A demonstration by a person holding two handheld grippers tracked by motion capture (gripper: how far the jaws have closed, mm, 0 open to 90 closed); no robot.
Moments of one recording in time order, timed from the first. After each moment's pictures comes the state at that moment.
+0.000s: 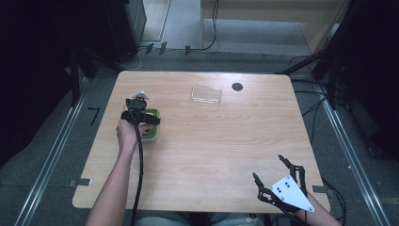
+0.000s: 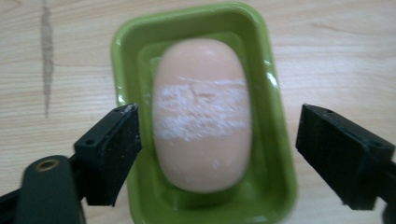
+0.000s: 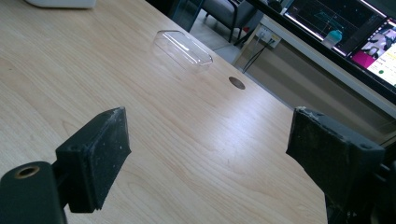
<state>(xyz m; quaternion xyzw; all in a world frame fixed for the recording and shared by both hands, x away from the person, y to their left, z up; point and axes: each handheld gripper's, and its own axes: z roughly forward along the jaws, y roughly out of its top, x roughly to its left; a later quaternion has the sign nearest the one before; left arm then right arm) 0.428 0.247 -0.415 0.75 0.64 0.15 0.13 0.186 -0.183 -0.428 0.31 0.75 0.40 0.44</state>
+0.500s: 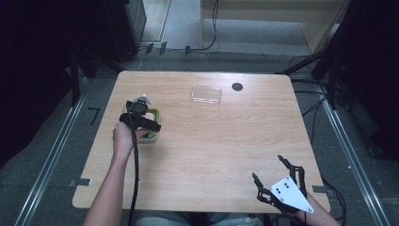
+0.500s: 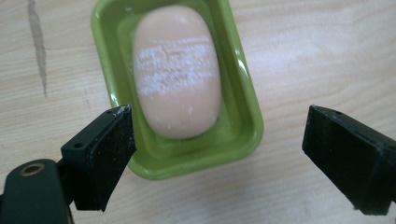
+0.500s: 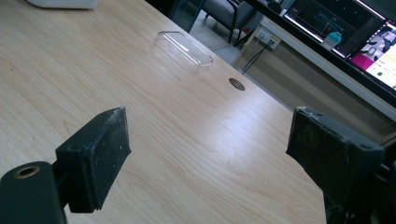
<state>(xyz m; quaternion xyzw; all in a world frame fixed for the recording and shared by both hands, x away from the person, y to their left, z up) 0.403 0.241 -0.400 0.78 0.60 0.13 0.11 0.185 -0.181 -0.427 0.30 0.75 0.40 0.44</state>
